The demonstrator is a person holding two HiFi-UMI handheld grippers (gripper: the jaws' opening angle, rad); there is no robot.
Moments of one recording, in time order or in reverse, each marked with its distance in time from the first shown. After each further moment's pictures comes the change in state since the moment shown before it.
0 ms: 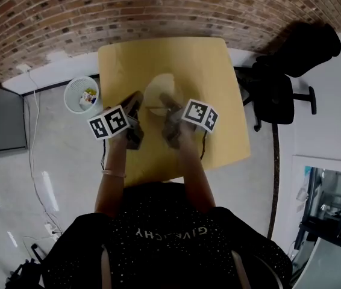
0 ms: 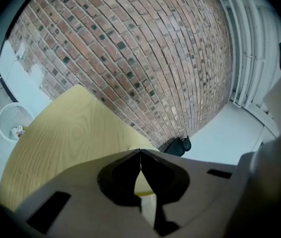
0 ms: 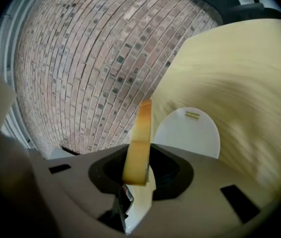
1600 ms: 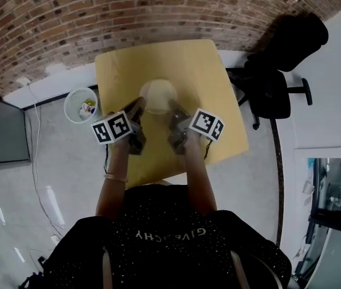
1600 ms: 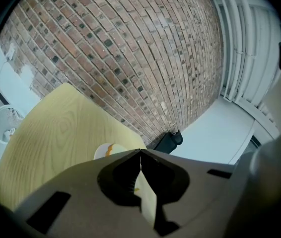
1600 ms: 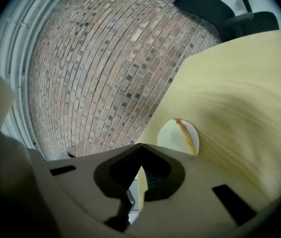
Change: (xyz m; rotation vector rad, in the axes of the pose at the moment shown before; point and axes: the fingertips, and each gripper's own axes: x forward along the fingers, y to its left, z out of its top) left arm -0.015 -0.041 -0.019 0.057 0.042 -0.077; right arm -0.063 0.009 0.004 -0.019 -0.152 0.071
